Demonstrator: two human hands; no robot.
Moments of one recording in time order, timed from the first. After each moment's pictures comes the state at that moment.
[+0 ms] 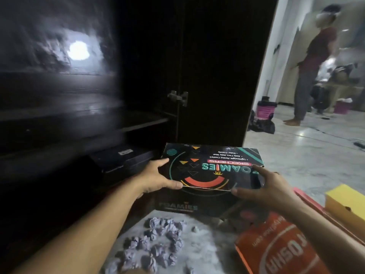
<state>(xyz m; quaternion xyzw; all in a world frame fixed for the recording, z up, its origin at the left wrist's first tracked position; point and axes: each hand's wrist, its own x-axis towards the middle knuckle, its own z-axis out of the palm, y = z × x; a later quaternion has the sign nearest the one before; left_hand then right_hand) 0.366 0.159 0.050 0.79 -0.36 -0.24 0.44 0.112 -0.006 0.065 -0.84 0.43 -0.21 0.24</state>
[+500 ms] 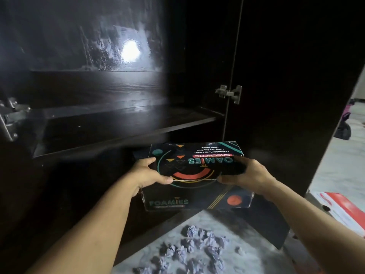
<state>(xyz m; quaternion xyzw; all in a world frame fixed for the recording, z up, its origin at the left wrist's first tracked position) 0.473 0.206 0.041 0.84 -0.16 -0.19 0.49 0.312 -0.032 0.042 -0.89 0.27 -0.15 0.34</state>
